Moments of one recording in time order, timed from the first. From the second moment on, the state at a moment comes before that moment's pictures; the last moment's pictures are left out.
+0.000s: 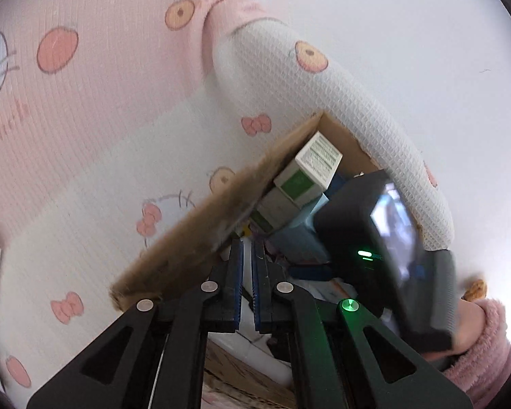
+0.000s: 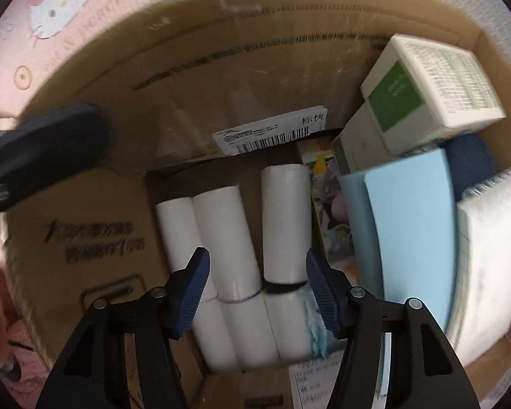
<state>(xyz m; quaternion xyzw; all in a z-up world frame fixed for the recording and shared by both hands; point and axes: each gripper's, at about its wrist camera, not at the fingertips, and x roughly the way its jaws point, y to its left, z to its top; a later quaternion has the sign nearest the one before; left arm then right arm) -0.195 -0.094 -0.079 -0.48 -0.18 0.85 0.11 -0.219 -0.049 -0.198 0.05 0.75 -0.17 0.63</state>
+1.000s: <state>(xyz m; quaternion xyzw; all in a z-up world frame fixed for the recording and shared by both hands) -0.196 -0.126 -0.090 -0.48 -0.23 0.84 0.11 -0.196 -0.021 -0.260 -0.01 0.76 -0.32 0.56</state>
